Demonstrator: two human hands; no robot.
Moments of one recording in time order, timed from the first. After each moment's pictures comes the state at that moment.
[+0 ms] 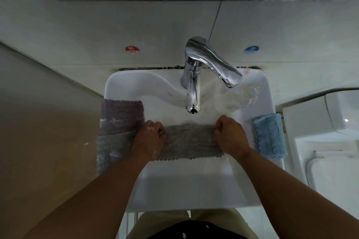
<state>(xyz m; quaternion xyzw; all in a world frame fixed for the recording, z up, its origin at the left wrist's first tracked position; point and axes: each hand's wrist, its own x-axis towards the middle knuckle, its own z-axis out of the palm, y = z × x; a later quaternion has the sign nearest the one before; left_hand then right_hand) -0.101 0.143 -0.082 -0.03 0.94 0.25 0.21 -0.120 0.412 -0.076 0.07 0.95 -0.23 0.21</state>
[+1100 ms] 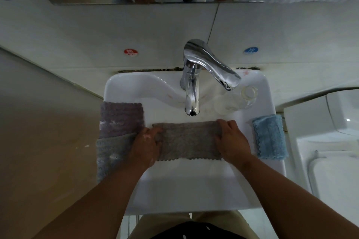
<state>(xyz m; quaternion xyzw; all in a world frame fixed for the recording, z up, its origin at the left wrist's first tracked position) -0.083 0.134 -0.091 -0.07 0.93 0.29 0.21 -0.101 0.420 -0.090 0.04 0.96 -0.18 0.22</state>
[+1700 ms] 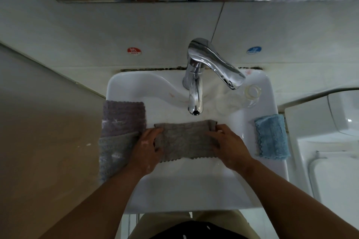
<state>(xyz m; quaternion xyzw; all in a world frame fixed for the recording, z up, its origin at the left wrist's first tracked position) -0.064 0.127 -0.095 -0.08 0.90 0.38 0.21 -0.091 0.416 -0.079 -0.11 0.94 -0.19 0.26</state>
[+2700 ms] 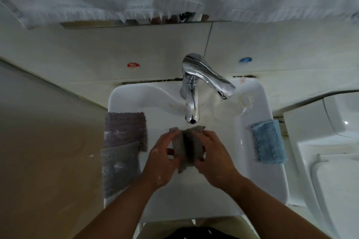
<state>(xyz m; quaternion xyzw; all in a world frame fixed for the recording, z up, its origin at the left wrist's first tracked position) -0.067 0.173 -0.040 -0.09 0.77 0.60 0.20 -0.077 0.359 -0.017 -0.02 0.89 -0.43 0.18</state>
